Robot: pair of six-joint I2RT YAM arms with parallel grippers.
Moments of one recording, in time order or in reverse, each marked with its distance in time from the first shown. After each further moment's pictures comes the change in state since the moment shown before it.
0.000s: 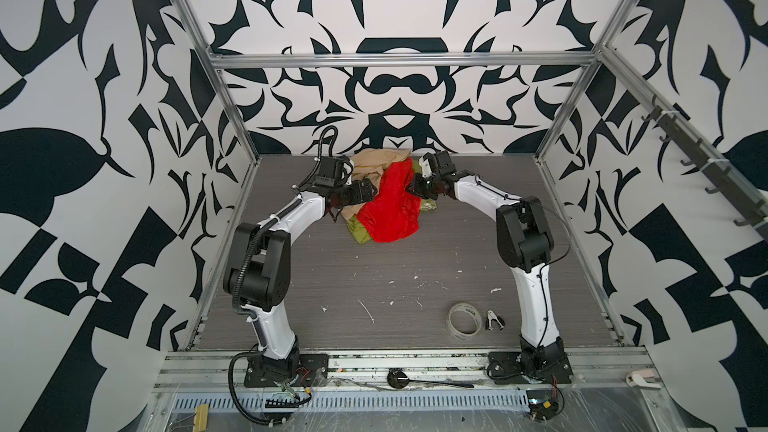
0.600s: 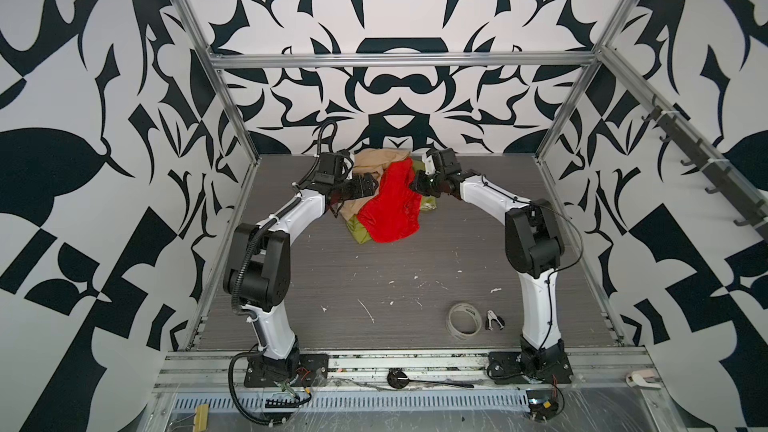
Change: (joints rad) left arm -0.006 0.000 0.034 0.030 -0.002 0.005; right arm 0.000 -0.085 -0.068 0.029 0.006 -0.006
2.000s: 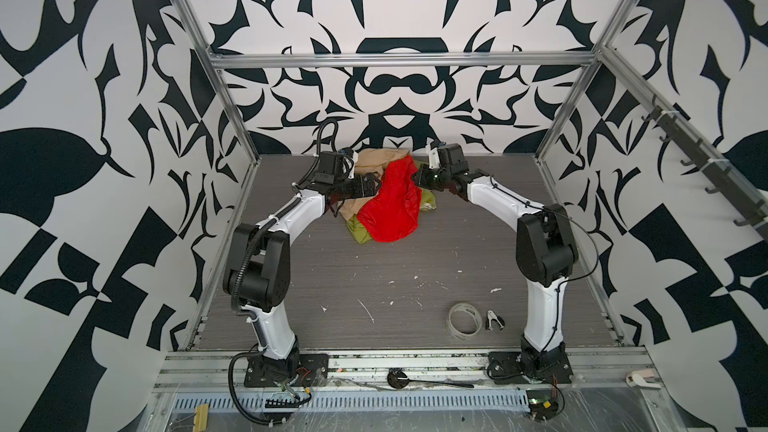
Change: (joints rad) left arm 0.000 -0.006 -0.002 0.029 0.057 0.061; right arm 0.001 -0.114 -0.062 0.078 0.025 -0.036
